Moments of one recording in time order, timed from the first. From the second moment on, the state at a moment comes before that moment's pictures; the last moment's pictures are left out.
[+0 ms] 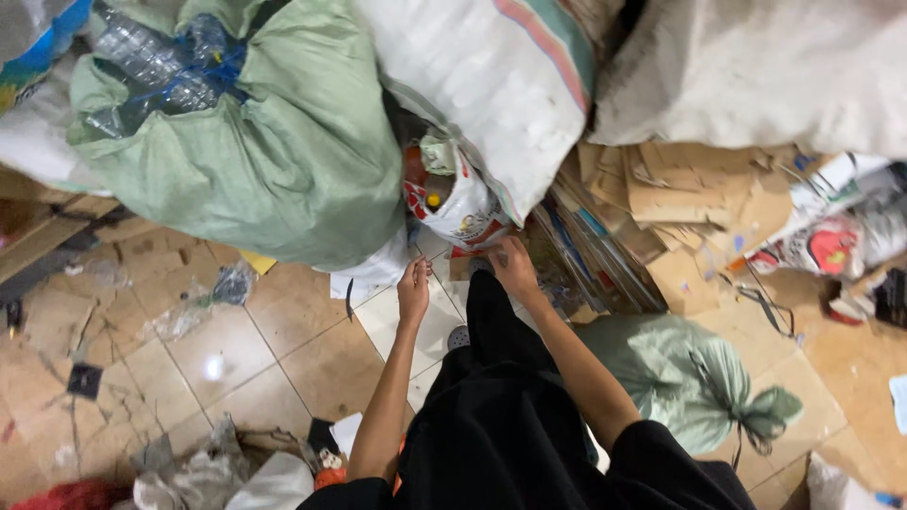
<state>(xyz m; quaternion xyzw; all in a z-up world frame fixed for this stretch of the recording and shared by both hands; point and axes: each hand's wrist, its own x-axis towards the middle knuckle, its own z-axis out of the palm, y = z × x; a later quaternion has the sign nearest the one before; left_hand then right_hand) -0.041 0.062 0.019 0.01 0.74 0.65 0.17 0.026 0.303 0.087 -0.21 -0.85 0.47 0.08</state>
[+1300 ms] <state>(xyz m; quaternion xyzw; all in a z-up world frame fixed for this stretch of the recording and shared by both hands) -0.153 0.024 -0.139 0.08 0.80 0.48 0.35 0.071 0.253 -0.105 -0.55 -0.80 0.24 -0.08</state>
